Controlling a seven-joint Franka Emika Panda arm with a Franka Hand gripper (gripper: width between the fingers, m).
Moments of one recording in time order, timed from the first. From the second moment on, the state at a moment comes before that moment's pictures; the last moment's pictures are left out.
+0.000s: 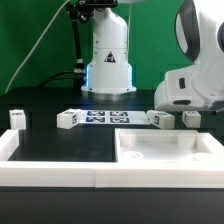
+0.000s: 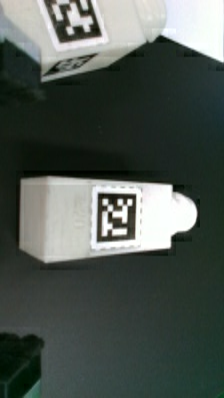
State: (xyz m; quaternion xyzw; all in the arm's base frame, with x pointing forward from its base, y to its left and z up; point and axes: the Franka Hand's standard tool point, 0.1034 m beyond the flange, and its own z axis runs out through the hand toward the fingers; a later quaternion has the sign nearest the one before) arm 0.385 0.181 0.027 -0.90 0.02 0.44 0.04
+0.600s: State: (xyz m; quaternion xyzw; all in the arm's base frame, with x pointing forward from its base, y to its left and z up) arm 0.364 0.182 0.008 -0.90 0.02 0.44 0.03
